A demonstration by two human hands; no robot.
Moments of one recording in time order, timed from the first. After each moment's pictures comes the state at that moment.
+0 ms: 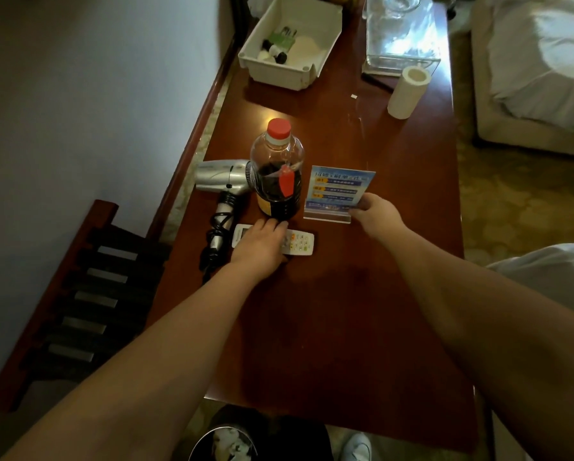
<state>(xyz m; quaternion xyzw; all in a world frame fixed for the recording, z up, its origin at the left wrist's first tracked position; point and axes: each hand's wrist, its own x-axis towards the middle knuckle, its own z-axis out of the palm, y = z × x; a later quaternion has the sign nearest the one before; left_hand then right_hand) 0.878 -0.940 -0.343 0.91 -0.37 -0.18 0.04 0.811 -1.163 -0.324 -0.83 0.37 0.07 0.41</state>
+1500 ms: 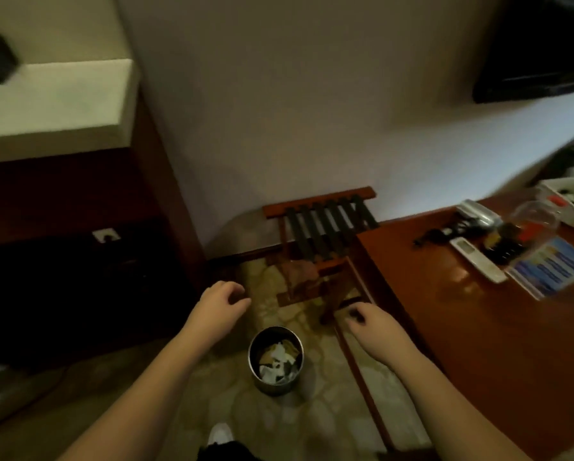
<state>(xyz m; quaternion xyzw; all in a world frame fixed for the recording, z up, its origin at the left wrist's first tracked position) 0.301 -0.585 -0.203 0.88 0.32 -0.02 0.34 0.444 -0.835 -0.204 -0.91 -0.24 0.26 0.19</state>
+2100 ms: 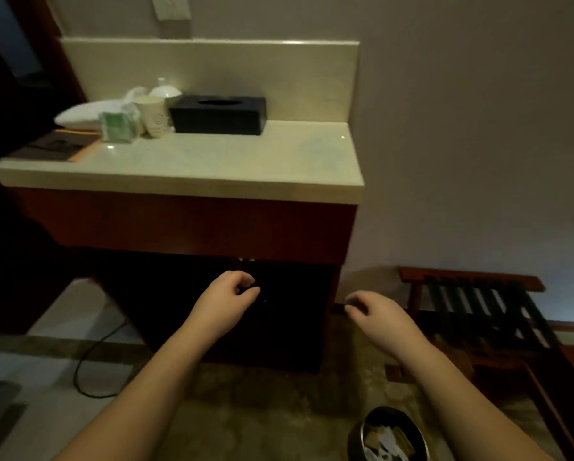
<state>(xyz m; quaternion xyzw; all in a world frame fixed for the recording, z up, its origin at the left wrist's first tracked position) 0.096 -0.312 -0.114 0.83 0.43 0.12 0.34 0.317 -0.481 -0.131 -0.83 -0.47 0.22 0.20</state>
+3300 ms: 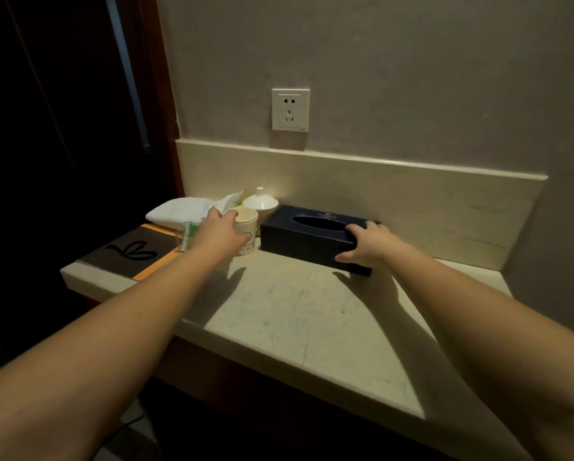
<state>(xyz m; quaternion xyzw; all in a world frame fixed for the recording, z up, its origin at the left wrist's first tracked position) 0.143 0.105 0.037 0.76 0.61 0.22 0.09 0.419 0.031 0.035 -0.79 -0.61 0.05 0.05</state>
